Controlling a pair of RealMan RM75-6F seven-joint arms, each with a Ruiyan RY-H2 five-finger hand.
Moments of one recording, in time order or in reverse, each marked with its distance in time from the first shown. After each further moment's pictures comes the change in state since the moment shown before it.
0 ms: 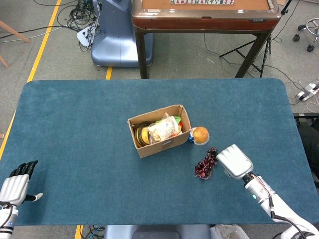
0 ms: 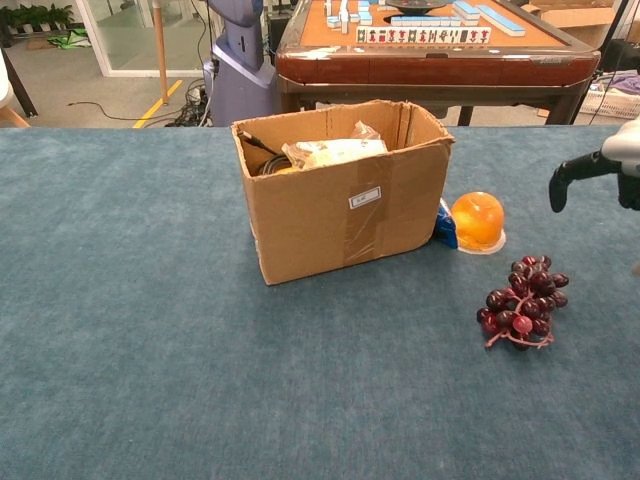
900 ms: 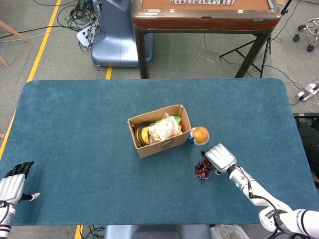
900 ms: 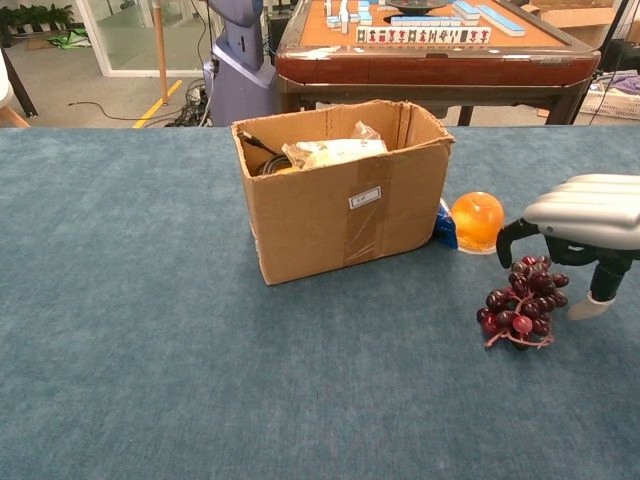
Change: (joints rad) left arm -0.006 0.003 -0.013 0.028 -0.047 -0.035 -0.032; right arm 0.121 -0.200 0.035 0.225 0.180 -0.233 0.044
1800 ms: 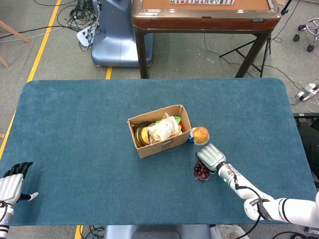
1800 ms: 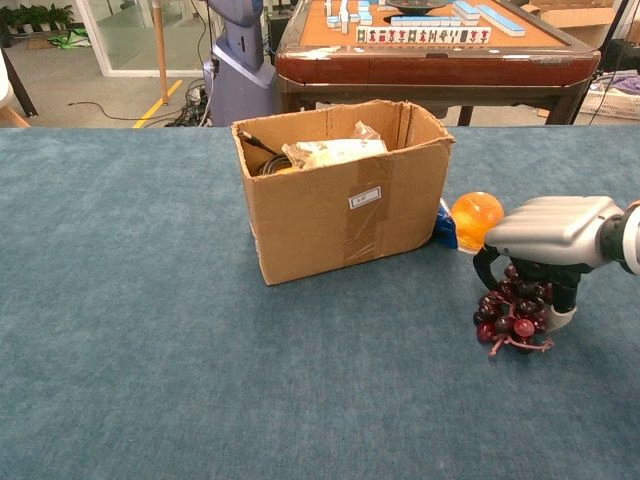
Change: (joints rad) left arm 0.002 0.002 -0.002 0.008 0.002 0.002 -0.015; right arm 0.144 -0.085 -0.038 0.042 0.251 -0.079 -0.150
